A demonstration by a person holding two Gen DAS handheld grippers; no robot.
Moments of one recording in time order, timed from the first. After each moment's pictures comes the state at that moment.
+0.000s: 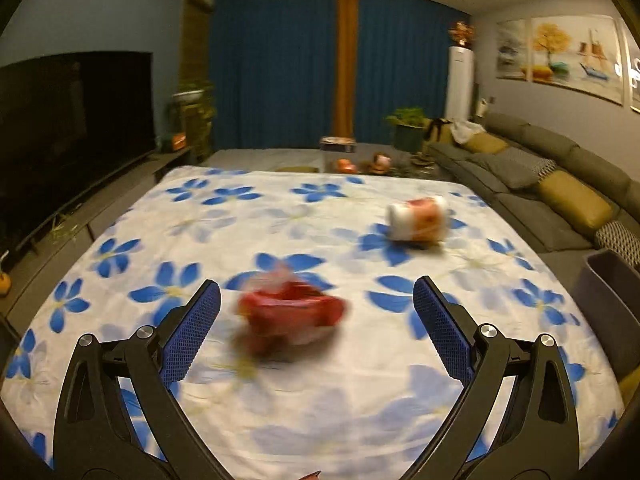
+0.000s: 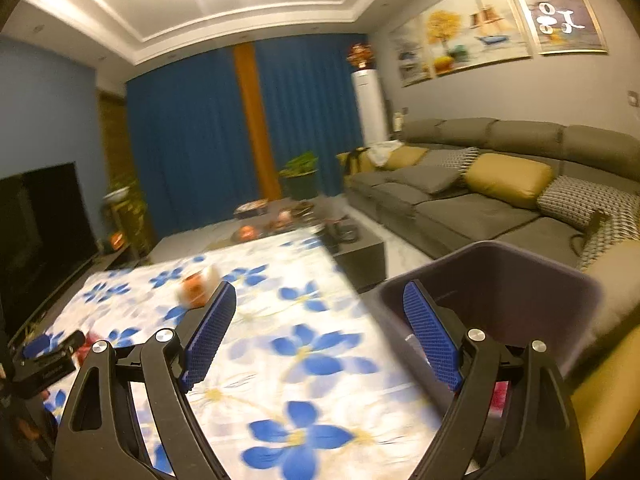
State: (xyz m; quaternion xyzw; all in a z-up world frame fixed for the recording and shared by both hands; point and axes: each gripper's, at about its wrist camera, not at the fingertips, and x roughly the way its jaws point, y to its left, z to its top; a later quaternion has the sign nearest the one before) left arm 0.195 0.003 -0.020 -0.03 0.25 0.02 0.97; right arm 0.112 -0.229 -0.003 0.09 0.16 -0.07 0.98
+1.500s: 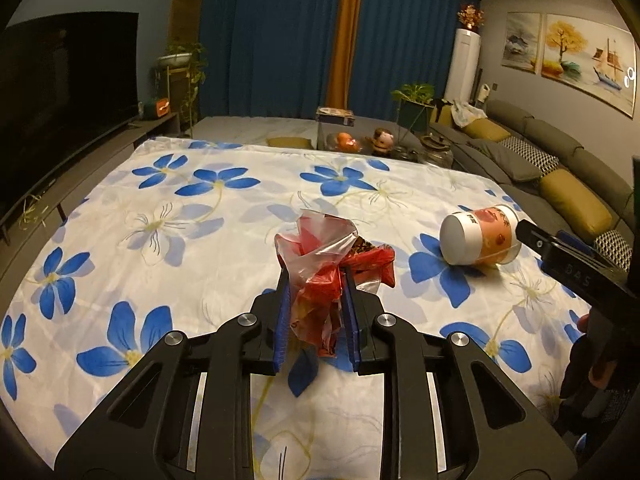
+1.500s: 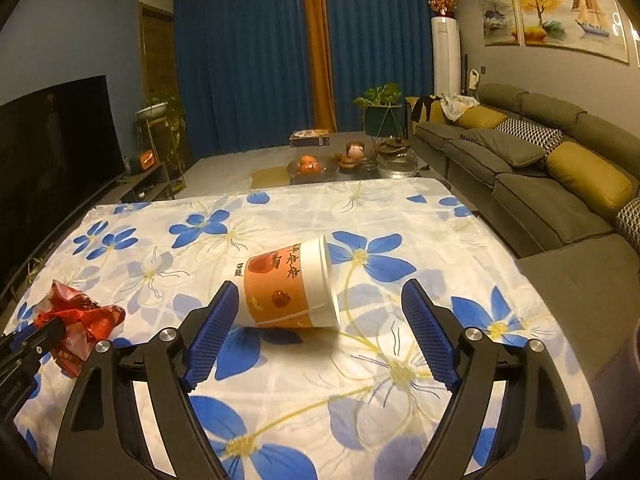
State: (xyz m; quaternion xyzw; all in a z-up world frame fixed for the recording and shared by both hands) left arm 0.326 0.041 -0.057 -0.05 0.31 -0.01 0.95; right arm 0.355 -0.116 -0.068 0.04 0.28 0.01 0.96
